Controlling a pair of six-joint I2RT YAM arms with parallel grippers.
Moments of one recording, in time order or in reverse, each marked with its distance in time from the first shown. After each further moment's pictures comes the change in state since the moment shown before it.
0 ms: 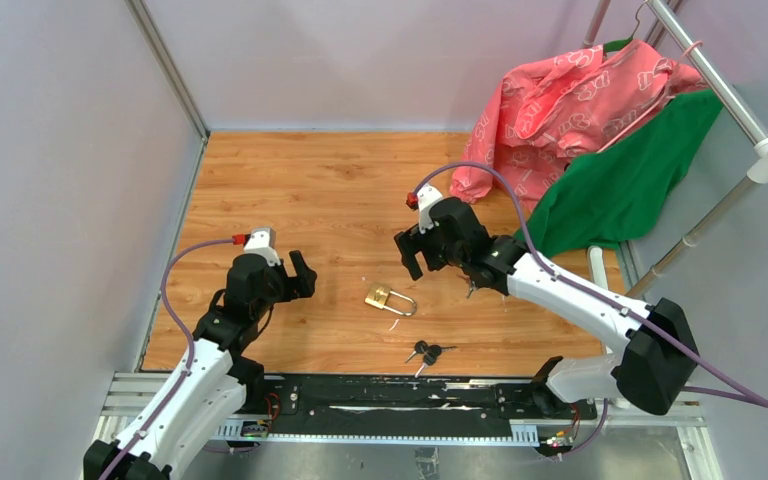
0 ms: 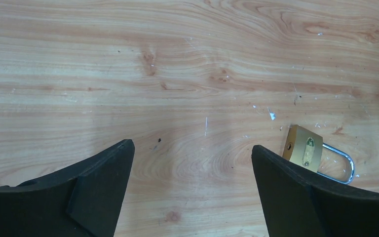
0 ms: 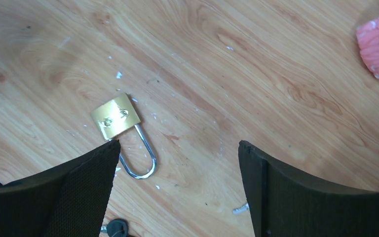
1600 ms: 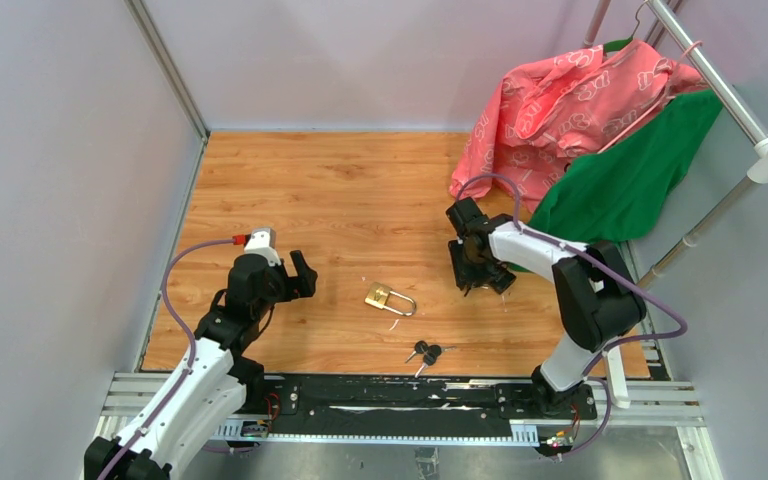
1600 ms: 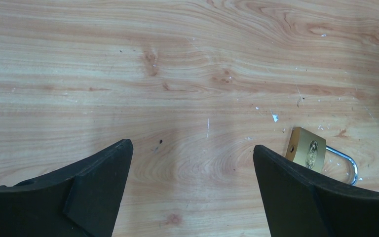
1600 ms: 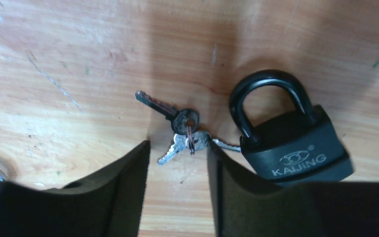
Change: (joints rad) left arm -0.002 0.012 -0.011 0.022 -0.010 -0.004; right arm -0.307 0.358 -0.007 -0.327 0.018 0.237
